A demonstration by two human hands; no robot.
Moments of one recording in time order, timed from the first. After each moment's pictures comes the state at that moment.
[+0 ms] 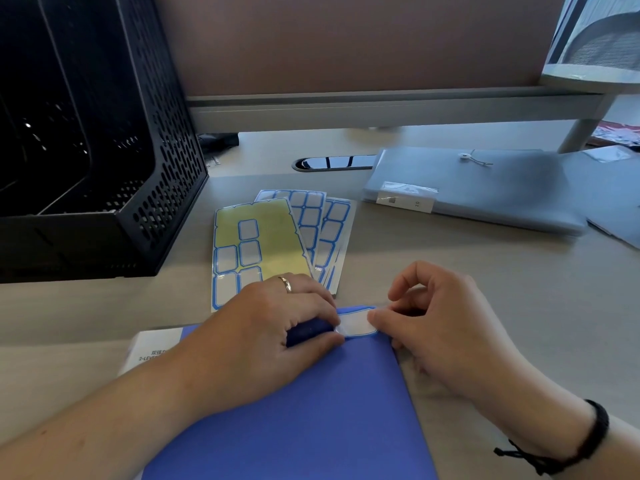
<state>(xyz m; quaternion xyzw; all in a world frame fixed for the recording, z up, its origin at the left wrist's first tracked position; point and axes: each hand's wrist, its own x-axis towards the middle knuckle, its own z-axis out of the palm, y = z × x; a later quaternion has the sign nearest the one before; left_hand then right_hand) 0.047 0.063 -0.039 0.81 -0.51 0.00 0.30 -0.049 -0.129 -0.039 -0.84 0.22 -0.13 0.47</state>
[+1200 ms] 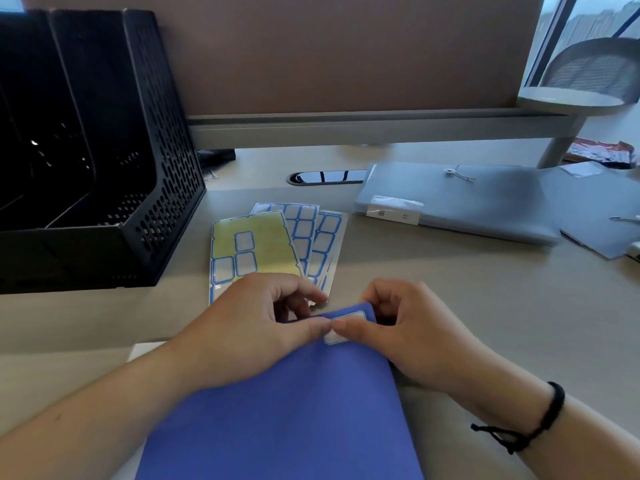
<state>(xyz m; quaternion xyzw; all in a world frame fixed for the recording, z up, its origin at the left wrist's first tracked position) 0.043 0.055 -0.019 0.83 -0.33 -0.14 0.42 -0.045 -0.128 -0.035 -0.83 0.12 -0.05 0.53</state>
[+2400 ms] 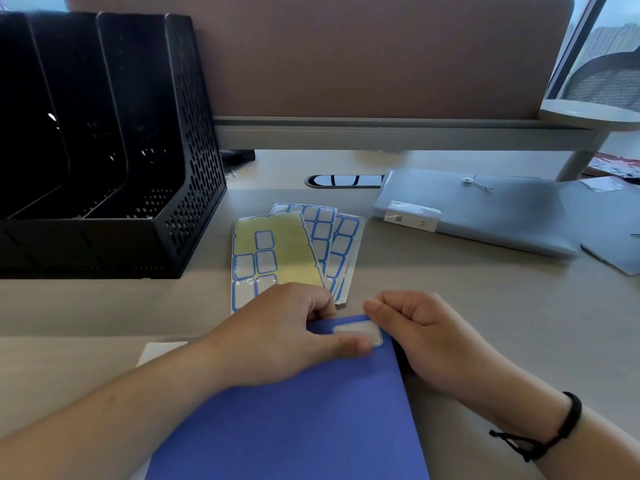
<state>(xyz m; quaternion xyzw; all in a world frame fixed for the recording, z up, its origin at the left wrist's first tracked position) 0.041 0.058 -0.016 0.85 -0.36 -0.18 0.33 -0.045 -0.120 -0.032 -0.82 0.09 -0.01 0.56</state>
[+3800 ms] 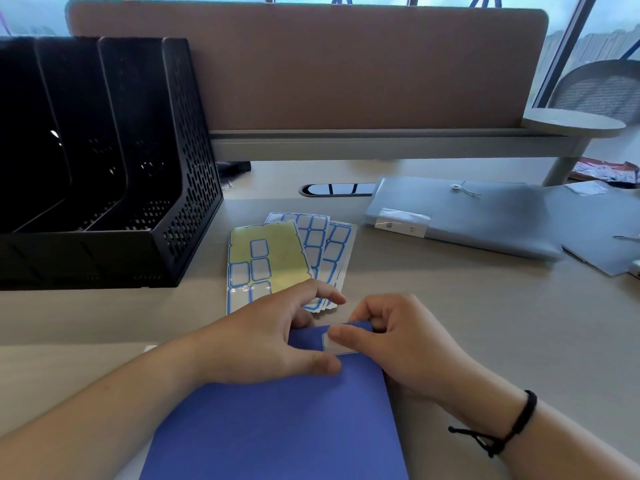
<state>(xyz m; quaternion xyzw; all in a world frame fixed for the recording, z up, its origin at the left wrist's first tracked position) 0.051 0.067 -0.021 0.78 -0.41 -0.28 0.38 -0.042 -0.117 -0.039 -0.84 0.10 -0.03 0.53</state>
